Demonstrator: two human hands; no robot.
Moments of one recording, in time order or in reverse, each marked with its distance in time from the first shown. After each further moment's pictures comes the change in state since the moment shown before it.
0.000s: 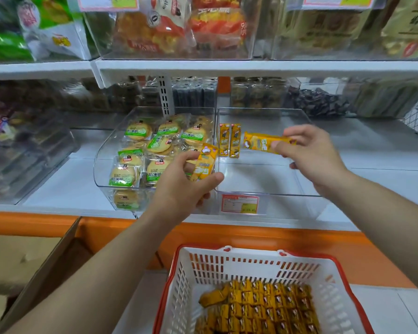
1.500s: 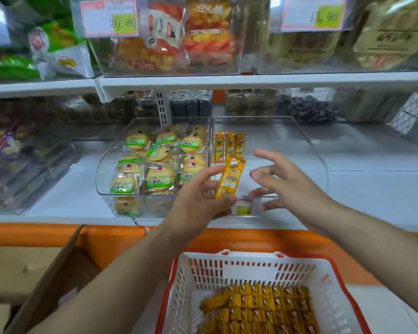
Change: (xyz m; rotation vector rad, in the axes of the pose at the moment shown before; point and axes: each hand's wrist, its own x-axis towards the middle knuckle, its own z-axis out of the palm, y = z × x) left_hand -0.023 0.009 0.021 -0.304 -0.245 -0.058; right_hand -0.074 -0.017 0.003 0.072 -0.388 0.078
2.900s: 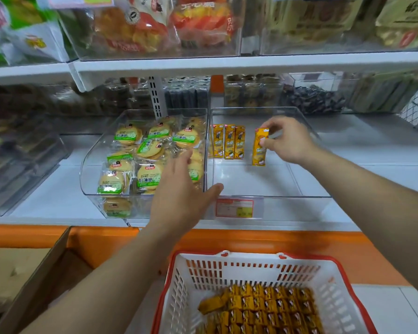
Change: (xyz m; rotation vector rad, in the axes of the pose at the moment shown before) left_hand 0.043 -0.029 -0.017 0.789 0.372 0.129; right_hand 0.148 0.032 -0.059 -0.662 0.232 -0.220
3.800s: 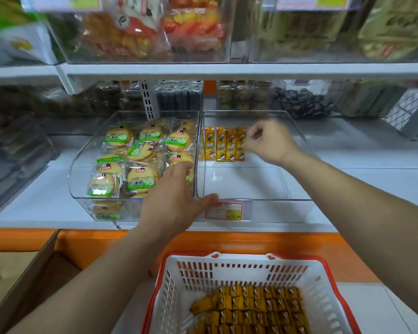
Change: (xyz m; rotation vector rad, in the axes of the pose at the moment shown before) left_hand 0.003 0.002 -0.003 0.144 -0.116 0.042; right_hand 0.003 -0.019 0.003 -0.159 0.001 0.040
